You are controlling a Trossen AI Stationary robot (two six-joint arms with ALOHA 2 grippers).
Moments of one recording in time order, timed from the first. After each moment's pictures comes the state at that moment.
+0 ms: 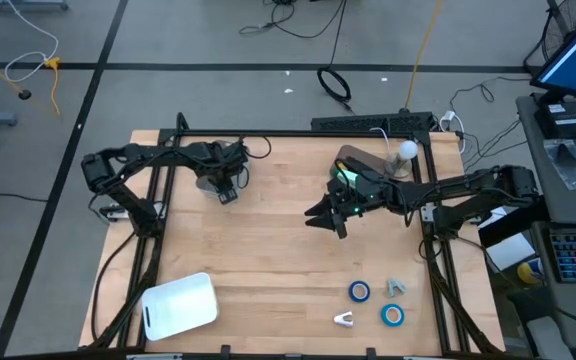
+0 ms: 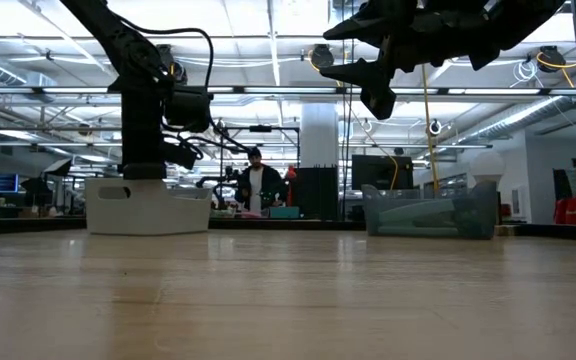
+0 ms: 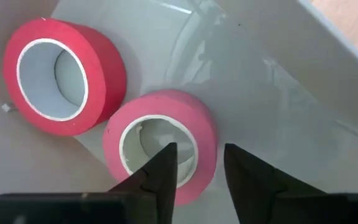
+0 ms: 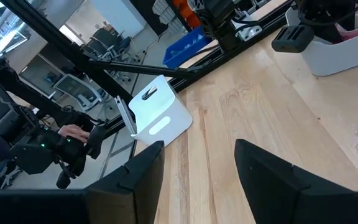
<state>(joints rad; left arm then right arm) 0.55 1.59 0.87 -0.71 -0.16 0.10 -0.07 1.33 0.69 0.42 -0.29 0.62</state>
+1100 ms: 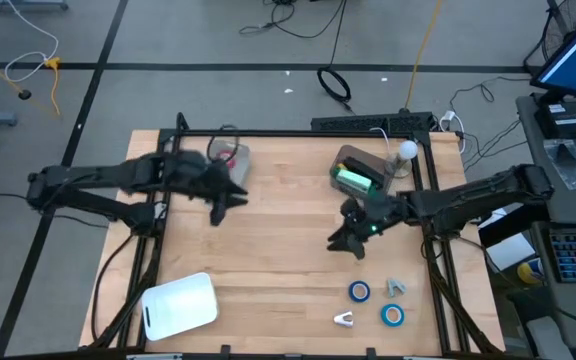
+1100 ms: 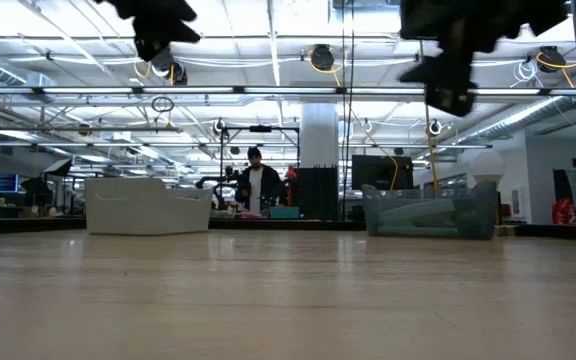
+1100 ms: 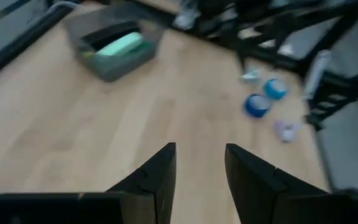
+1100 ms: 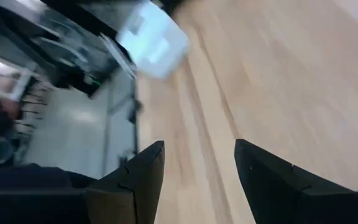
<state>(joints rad) 0.10 1.01 0.95 -0.46 0.10 -0.27 0.14 1.16 0.69 -0.02 -0.19 0.81</state>
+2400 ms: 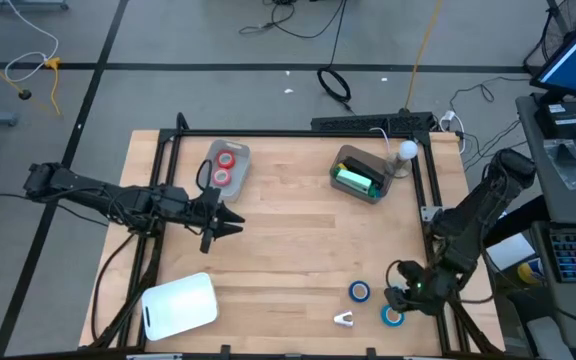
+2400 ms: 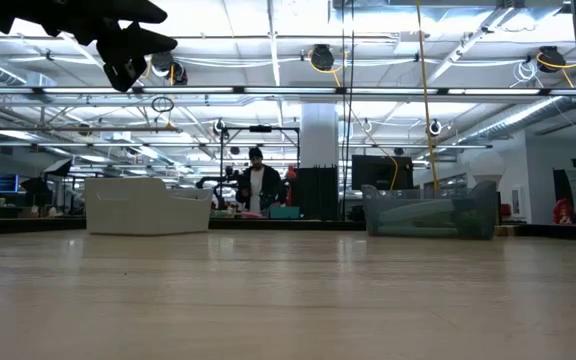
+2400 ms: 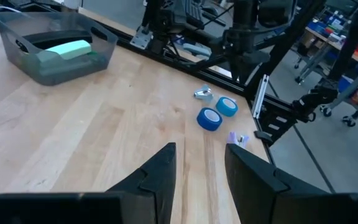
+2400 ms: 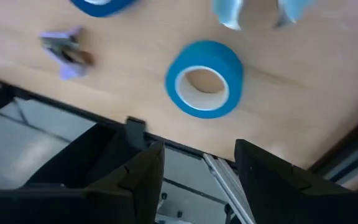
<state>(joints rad) -0.17 0.83 0.50 0.08 -0.04 -0.44 0.95 1.20 0.75 -0.59 -0.10 2.34</state>
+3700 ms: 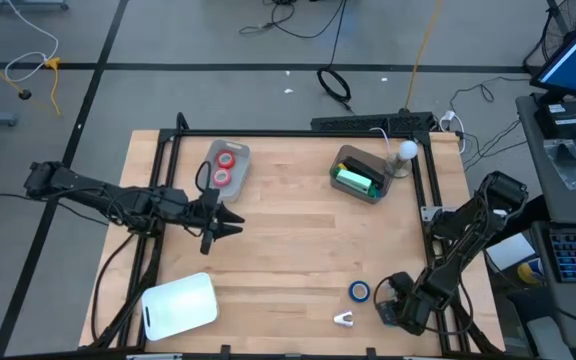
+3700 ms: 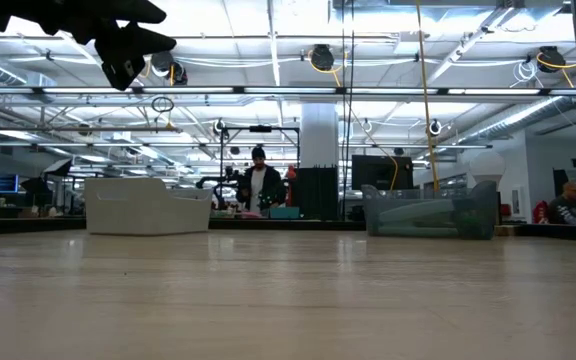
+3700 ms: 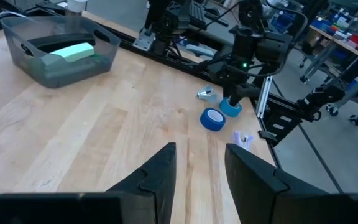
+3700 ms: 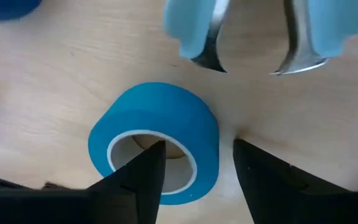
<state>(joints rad) -0.19 0.83 0.50 0.08 -0.08 -0.43 0.99 1.52 0.73 -0.45 -0.11 2.31</state>
